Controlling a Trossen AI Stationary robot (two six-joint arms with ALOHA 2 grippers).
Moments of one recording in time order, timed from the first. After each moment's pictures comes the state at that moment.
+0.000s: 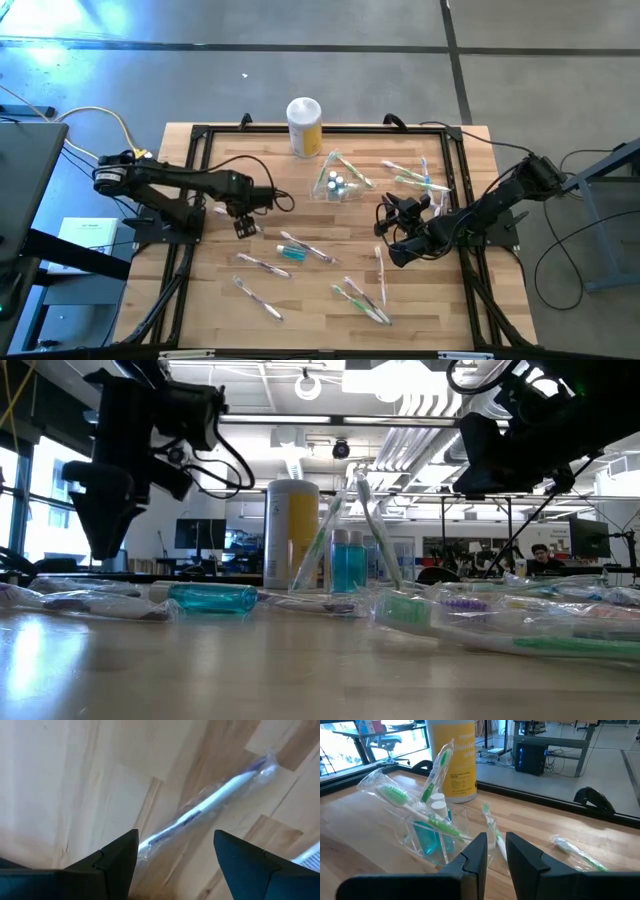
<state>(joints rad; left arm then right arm) 0.08 1.37 0.84 -1.03 -0.09 -0.32 0.44 1.40 0.61 -0.33 1.31 1.17</state>
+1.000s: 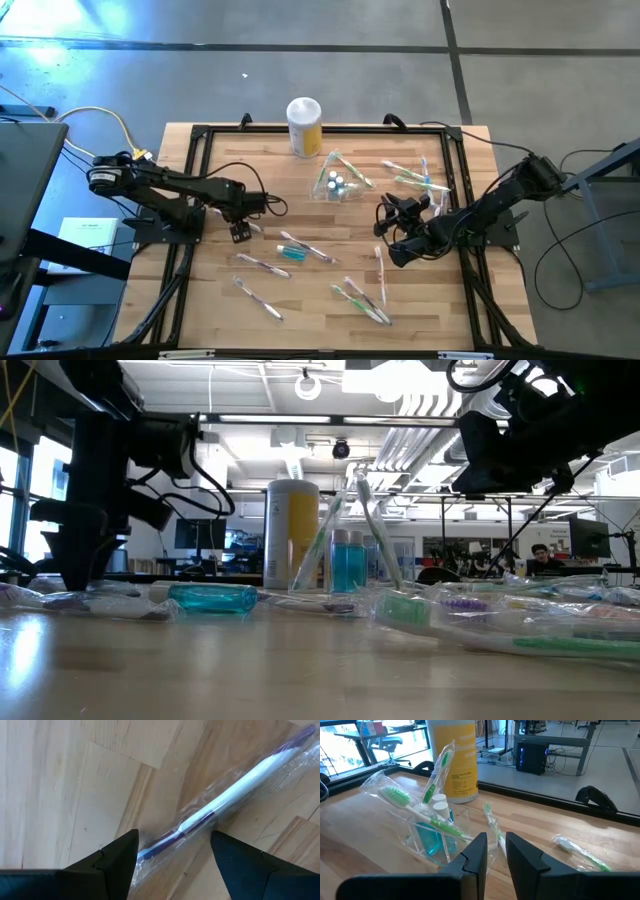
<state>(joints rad) 0.08 1.37 0.60 -0.79 -0.06 -0.32 0.44 1.40 0.61 -0.32 1.31 1.17</state>
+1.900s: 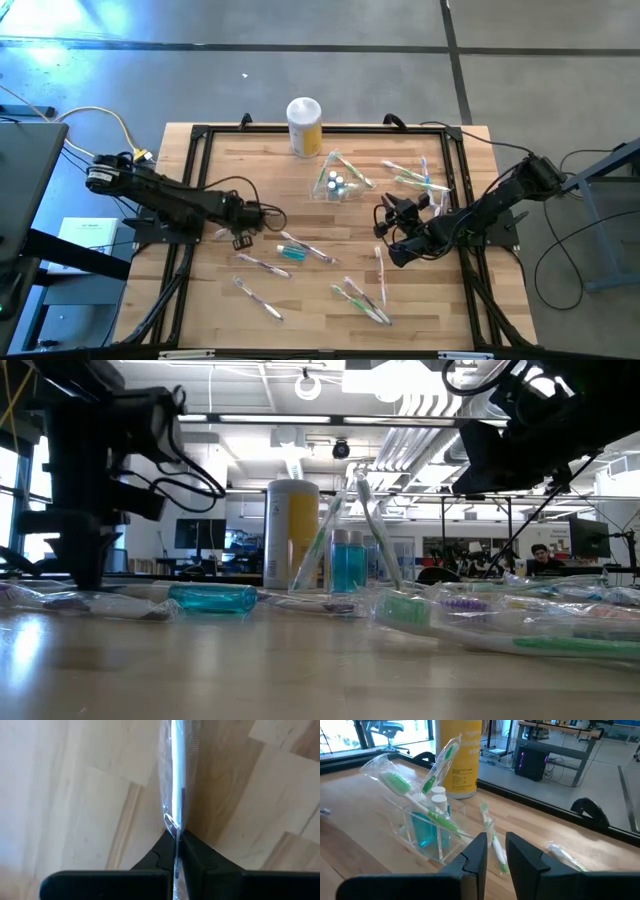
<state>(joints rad) -0.10 1.37 0.58 -0.70 -0.26 -0.45 0.44 1.40 0.61 -0.32 1.30 1.04</state>
